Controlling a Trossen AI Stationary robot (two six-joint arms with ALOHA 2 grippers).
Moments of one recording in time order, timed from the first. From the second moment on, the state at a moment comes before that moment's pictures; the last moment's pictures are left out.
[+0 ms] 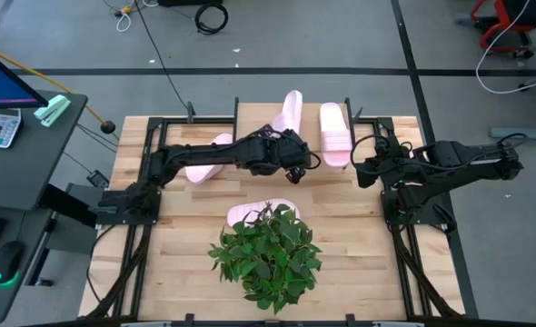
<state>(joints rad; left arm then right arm) 0.06 2.15 2.17 -1.03 -0.68 -0.36 0.18 0.87 1.08 -1.26 0.59 1.20</state>
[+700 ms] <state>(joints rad) 0.07 2.18 2.17 -0.94 -0.69 -0.32 0.18 0.87 1.08 -1.26 0.59 1.20</state>
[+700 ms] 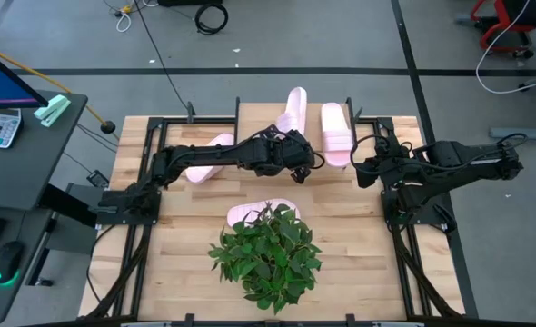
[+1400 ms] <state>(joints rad) 0.02 2.18 2.17 -0.93 -0.65 -0.35 0.18 0.87 1.08 -1.26 0.59 1.18</state>
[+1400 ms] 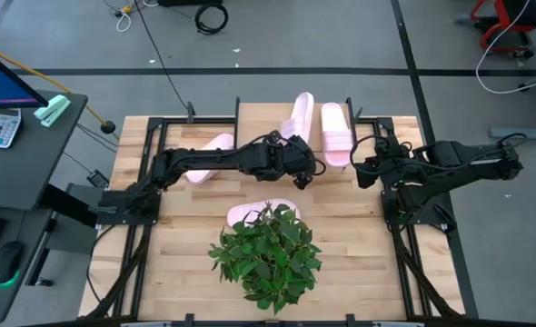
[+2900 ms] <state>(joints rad) 0.04 2.18 2.17 -0.91 -0.57 -0.15 0.18 0.87 1.08 -1.26 0.58 1.16</state>
